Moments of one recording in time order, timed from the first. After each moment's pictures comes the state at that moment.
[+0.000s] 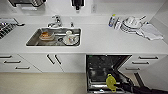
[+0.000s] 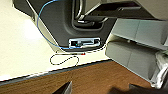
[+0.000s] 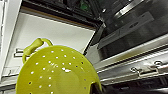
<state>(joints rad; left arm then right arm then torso) 1.45 2.53 -1.94 0.28 -0.03 -0.21 -0.61 2.28 -1.58 0.57 0.02 0.00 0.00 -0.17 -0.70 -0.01</state>
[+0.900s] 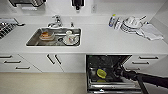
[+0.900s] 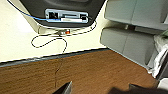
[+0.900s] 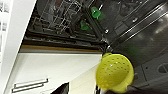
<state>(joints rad) 1.61 2.87 -2.30 0.32 -0.10 -0.15 -0.43 2.50 -1.91 0.73 -0.04 0.04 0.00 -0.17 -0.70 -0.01</state>
